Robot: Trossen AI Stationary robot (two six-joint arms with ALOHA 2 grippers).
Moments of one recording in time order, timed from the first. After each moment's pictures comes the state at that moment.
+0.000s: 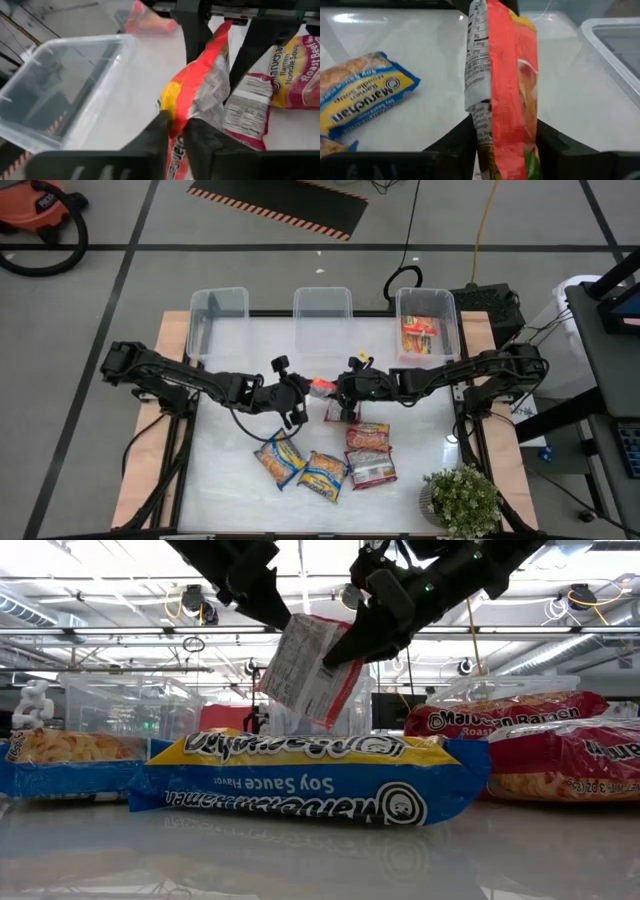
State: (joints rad) left arm -0.19 1.49 1.05 -0.27 -0.60 -0.08; right arm 0.02 1.55 0.86 0.15 0.20 0.04
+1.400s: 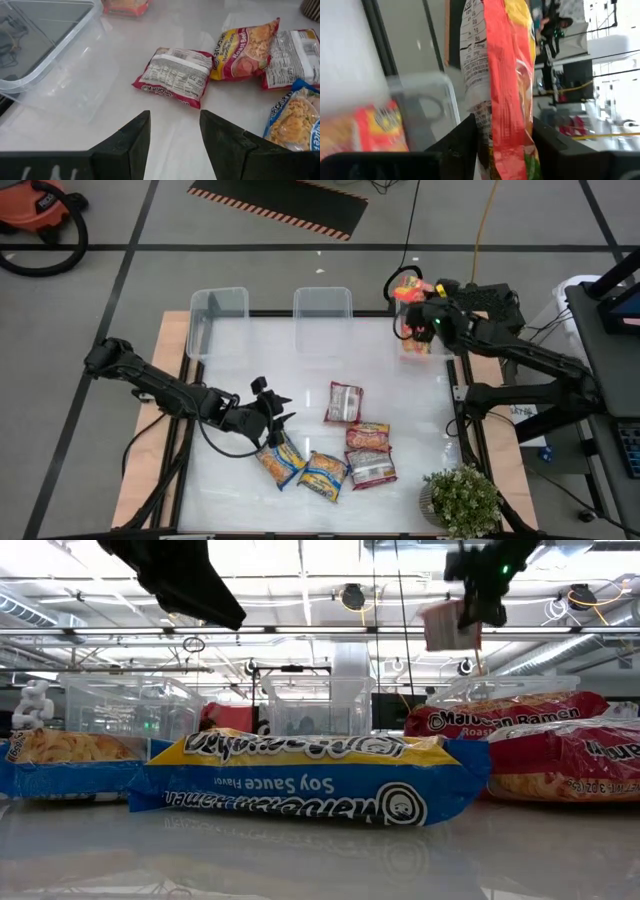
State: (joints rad) left arm -0.39 1.32 0.87 -0.29 -0.62 -0.37; right arm -0.47 1.00 0.98 -0.58 0.81 -0.80
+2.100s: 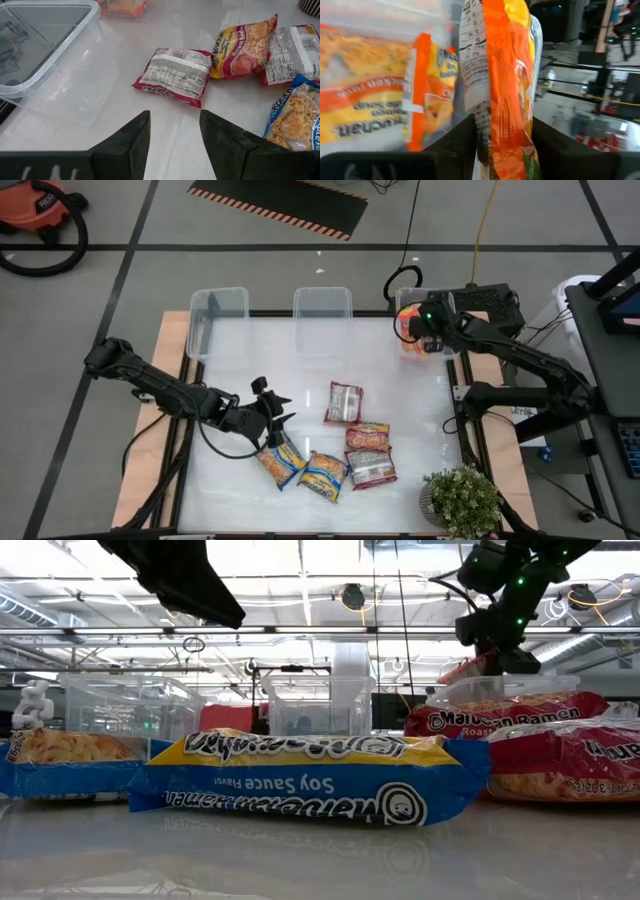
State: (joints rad) left arm -0.39 1.32 0.87 -0.29 -0.62 -0.33; right arm -0.71 1.03 0.80 -0.61 0.55 -0.99
